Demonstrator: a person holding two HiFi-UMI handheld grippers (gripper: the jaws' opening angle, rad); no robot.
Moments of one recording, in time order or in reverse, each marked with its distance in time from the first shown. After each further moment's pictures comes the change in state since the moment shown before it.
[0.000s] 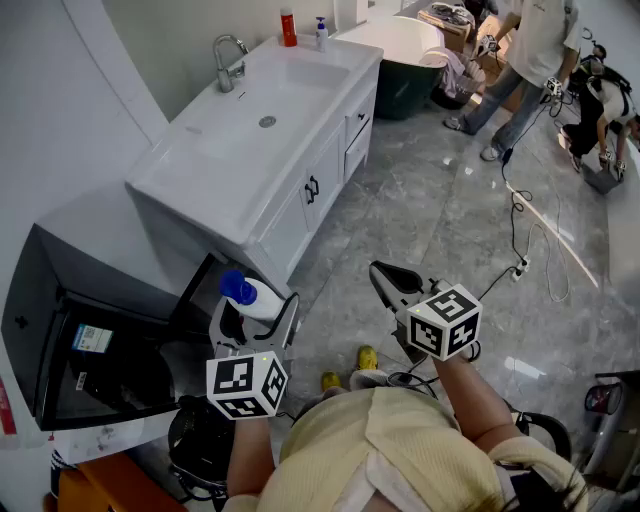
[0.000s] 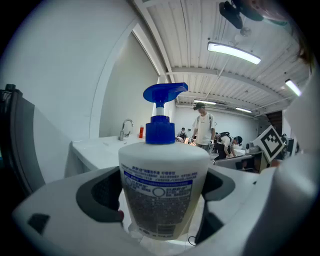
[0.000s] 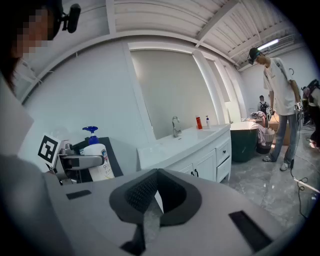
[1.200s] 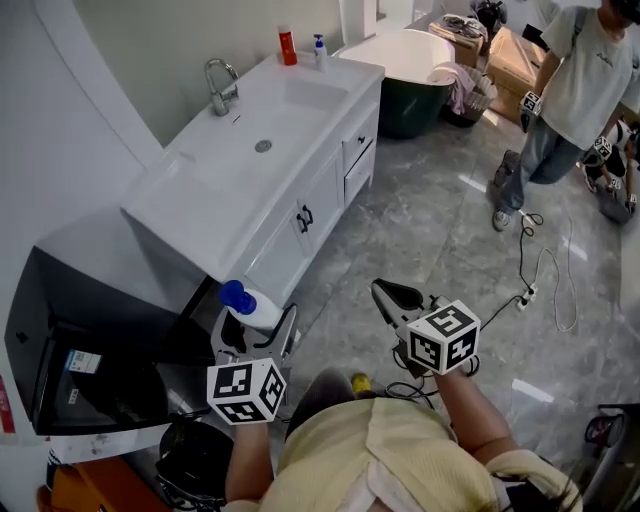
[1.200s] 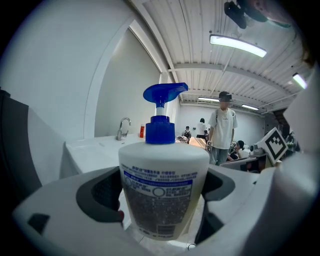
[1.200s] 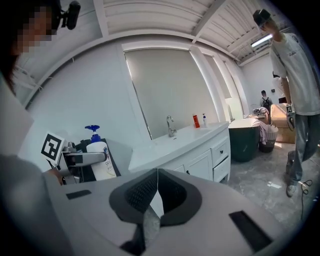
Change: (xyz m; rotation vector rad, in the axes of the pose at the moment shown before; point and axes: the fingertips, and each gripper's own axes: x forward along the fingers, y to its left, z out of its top) left arm 0.082 -0.039 0.012 -0.003 0.005 0.065; right arm 0.007 -0.094 0.015 0.012 0.018 0.047
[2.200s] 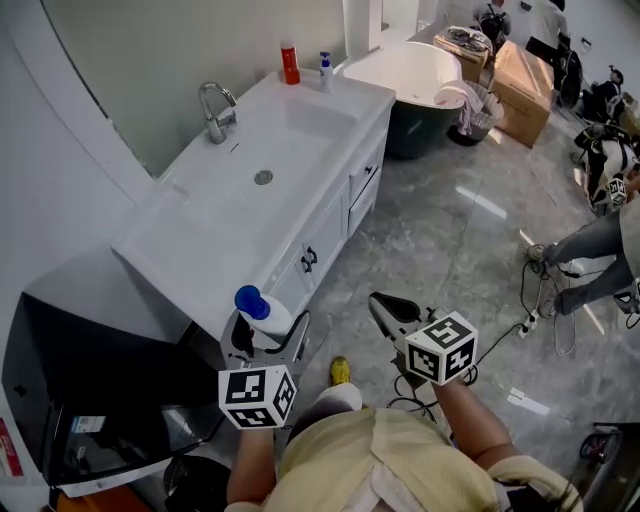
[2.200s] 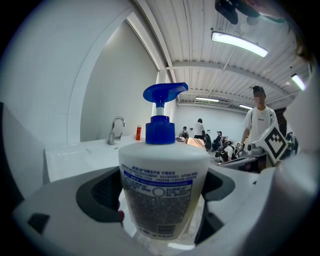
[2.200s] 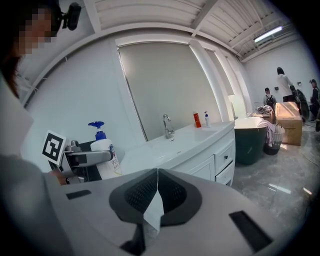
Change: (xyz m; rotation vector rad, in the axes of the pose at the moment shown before) left arm 0.125 0.028 0.048 0.020 0.002 -0.051; right arm 0.098 -0.056 0.057 0.007 0.030 0.015
